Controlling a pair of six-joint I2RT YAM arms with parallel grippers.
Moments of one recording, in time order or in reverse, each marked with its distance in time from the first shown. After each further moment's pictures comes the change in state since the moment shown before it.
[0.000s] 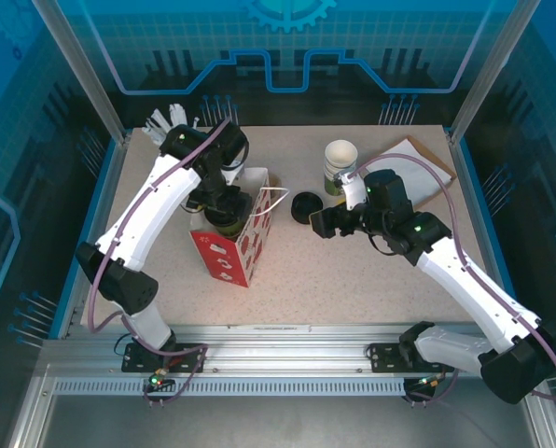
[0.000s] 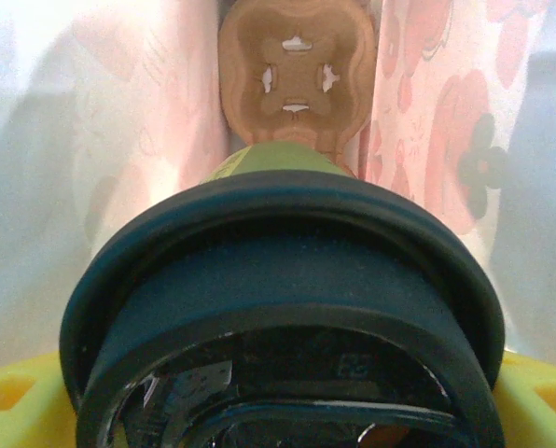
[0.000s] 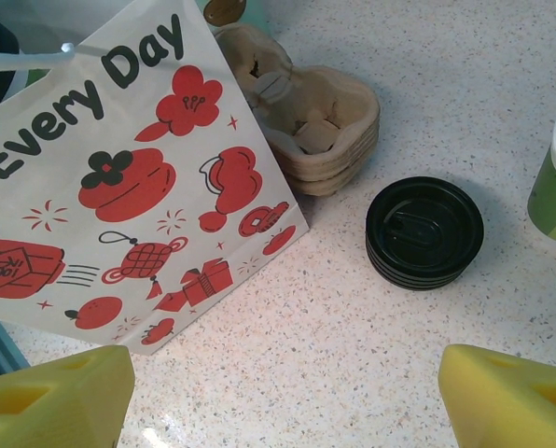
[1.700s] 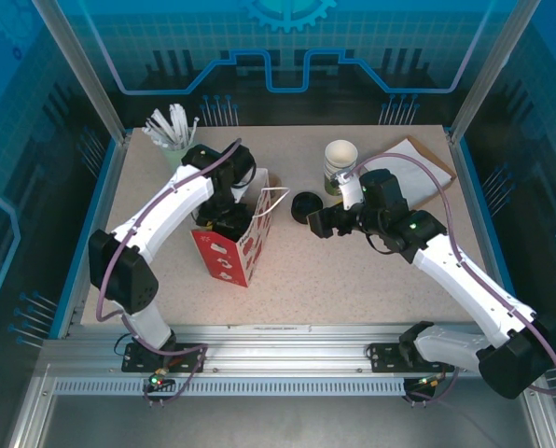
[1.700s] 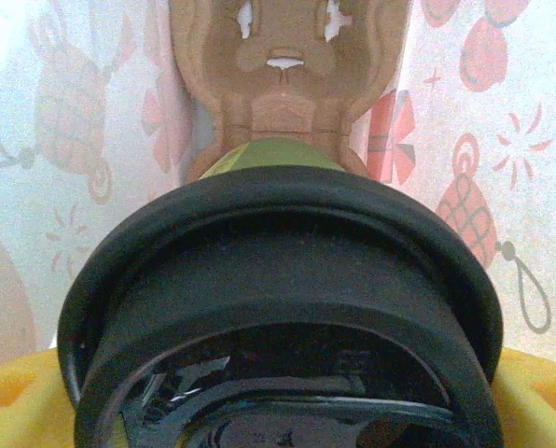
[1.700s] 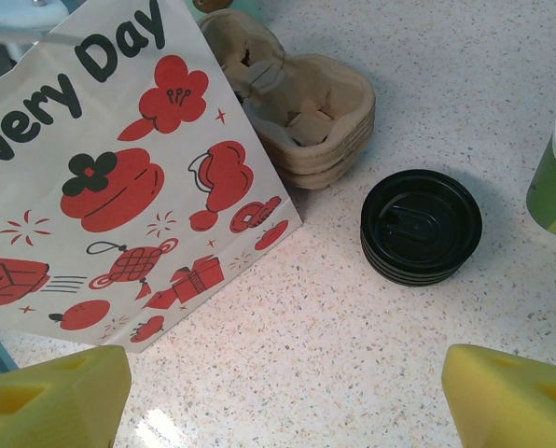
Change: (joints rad) left arm 0.005 0.004 -0.301 0.197 0.047 -0.031; right arm 0.008 0.029 0.000 0.006 0.019 -0.003
